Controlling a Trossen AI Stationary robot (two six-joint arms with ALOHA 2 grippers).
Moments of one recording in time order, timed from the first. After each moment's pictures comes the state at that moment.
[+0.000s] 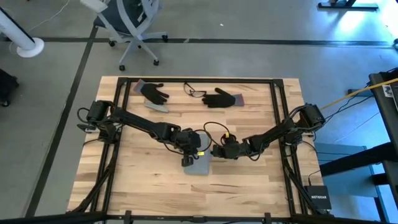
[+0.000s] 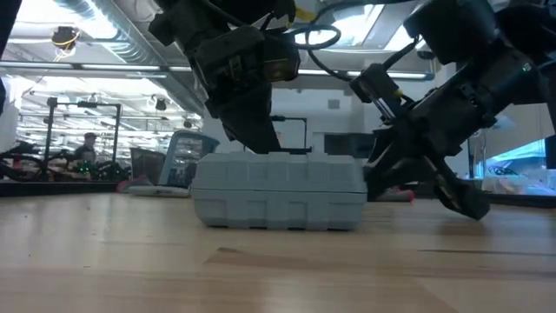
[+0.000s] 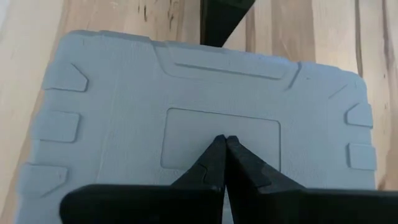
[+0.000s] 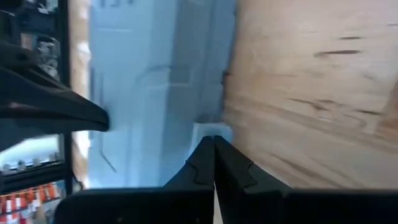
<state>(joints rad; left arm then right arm) -0.14 1.87 1.12 -0.28 0.00 -0.24 0.31 1.76 0.61 0.41 0.29 1.65</state>
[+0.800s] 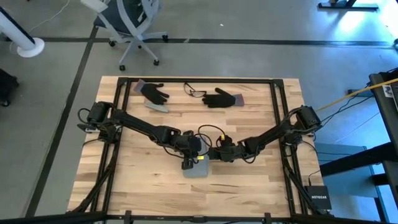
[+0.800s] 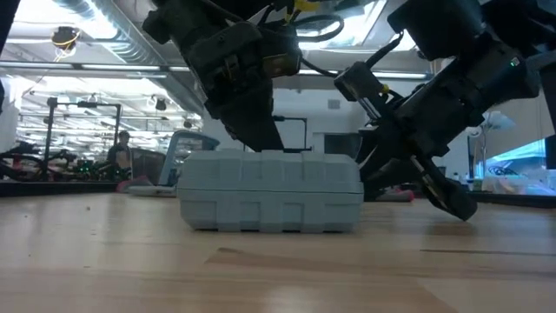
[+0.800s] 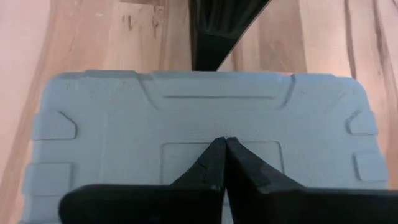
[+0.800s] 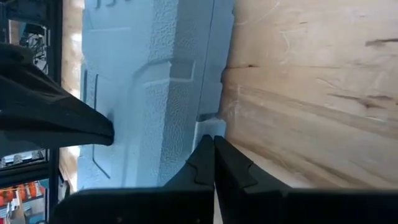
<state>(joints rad) -0.18 1.89 1.11 -0.24 -0.04 -0.23 0.34 1.82 0.70 0.32 0.29 1.62</state>
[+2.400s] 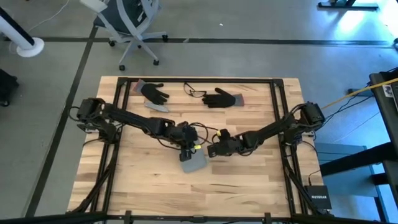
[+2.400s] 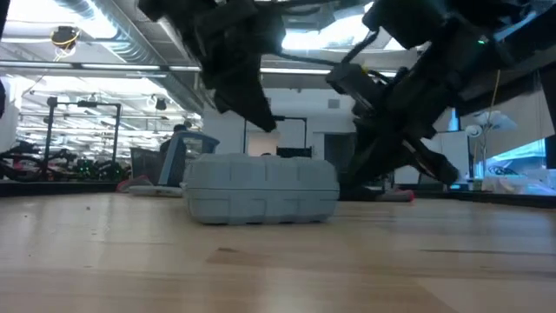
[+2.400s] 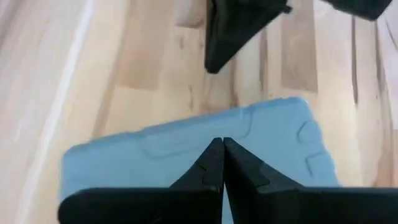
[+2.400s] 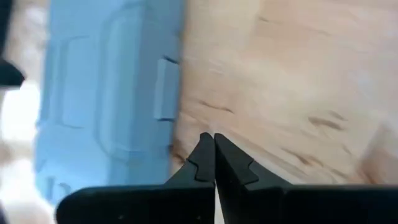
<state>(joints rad) -0.11 1.69 1.11 -0.34 -0.09 -0.27 0.26 1.72 0.81 -0.01 0.25 1.37</state>
